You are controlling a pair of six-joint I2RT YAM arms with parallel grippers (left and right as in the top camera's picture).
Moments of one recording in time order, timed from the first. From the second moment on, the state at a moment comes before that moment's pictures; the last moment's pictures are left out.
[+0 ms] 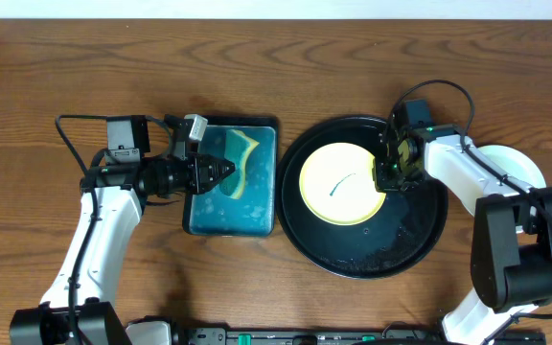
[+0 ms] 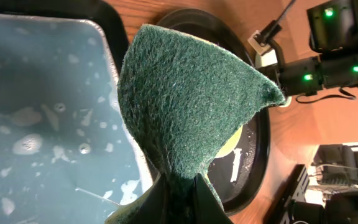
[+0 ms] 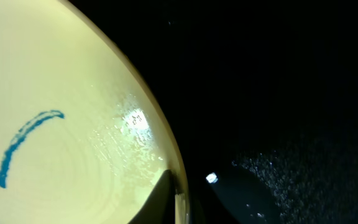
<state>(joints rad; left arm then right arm) 0.08 1.40 0.88 -0.58 0.91 0.03 0.18 1.85 1.10 -0.73 -0.14 0.19</state>
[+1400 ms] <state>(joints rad) -0.35 1.42 0.88 -0.61 0.02 -0.33 0.19 1.84 1.10 -0.72 -0.14 0.18</state>
